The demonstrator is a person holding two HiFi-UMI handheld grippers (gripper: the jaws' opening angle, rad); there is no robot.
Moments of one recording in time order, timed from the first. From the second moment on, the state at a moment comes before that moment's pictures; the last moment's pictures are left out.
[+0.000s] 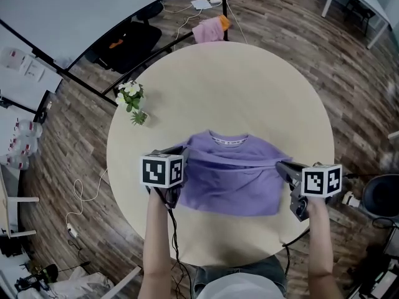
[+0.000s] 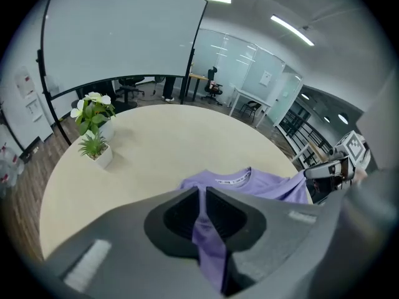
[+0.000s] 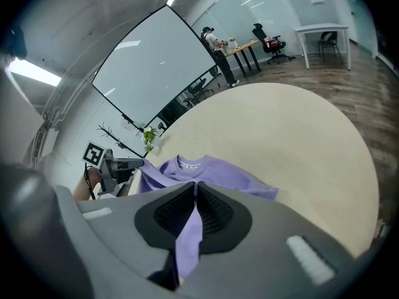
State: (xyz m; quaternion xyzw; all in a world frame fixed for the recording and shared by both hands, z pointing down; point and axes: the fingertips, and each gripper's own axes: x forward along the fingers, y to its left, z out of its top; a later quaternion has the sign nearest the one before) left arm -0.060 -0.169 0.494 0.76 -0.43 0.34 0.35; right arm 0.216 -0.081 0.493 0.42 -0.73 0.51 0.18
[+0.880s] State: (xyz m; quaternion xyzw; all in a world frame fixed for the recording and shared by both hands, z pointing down) left arm -0.077 -0.225 0.542 0.75 -0.44 0.32 0.38; right arm 0.252 -0.144 0.550 0.50 -0.69 0.49 0.18
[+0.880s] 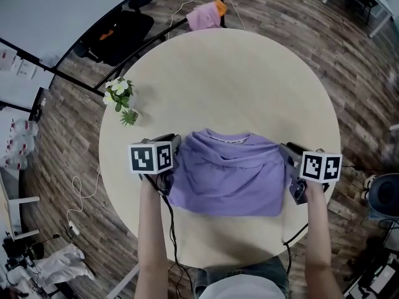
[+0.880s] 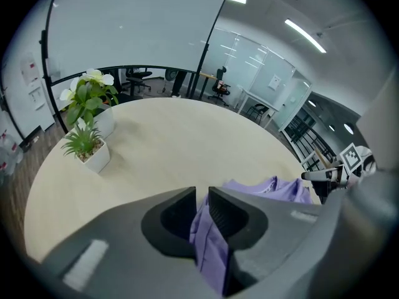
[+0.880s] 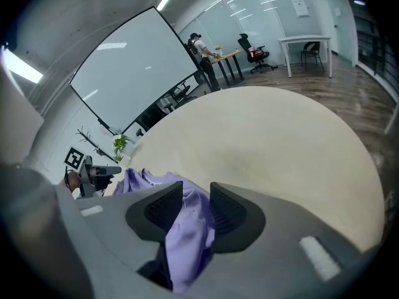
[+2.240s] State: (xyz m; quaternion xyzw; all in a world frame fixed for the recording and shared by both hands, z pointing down) left arm -0.076 -0.221 0.588 0.74 -0.45 0.36 0.36; right arm 0.245 -0.122 0.602 0.45 -0.71 0.45 0.31
